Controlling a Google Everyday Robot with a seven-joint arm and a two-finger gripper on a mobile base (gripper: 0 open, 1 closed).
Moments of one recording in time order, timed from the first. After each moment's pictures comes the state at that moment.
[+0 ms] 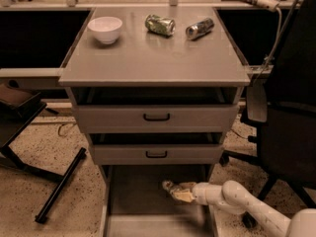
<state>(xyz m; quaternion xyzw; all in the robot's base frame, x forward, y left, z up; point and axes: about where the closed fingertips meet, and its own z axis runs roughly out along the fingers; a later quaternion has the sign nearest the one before) 0.576 -0.122 0.243 -0.32 0.81 0.33 0.37</state>
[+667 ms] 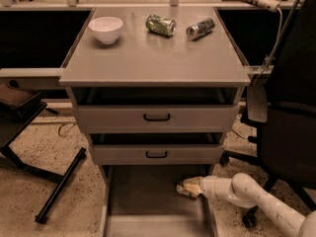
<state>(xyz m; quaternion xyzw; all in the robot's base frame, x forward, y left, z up) 0.582 -0.154 0.296 -0.32 0.80 0.33 0.37</state>
